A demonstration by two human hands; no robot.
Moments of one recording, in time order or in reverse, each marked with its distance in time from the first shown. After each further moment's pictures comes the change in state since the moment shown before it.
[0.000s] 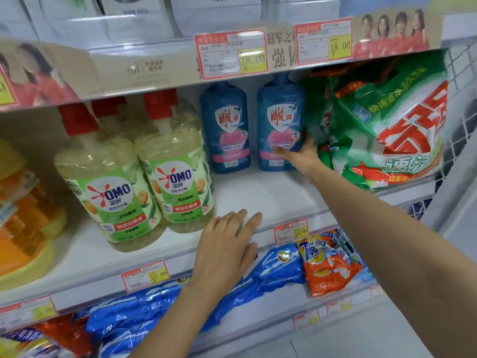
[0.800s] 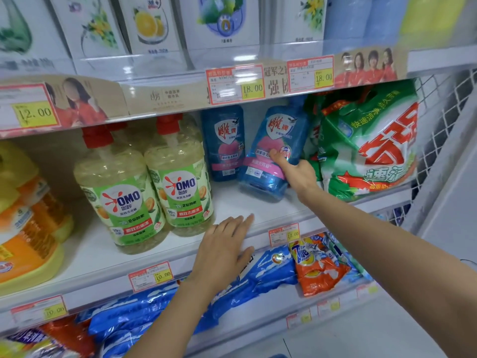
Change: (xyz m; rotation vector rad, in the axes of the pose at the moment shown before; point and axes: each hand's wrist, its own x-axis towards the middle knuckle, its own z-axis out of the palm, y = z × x) left_hand -0.001 -0.001 -0.016 -0.195 -0.118 -0.042; right_hand -0.064 -0.020 -0.007 0.062 0.064 0.037
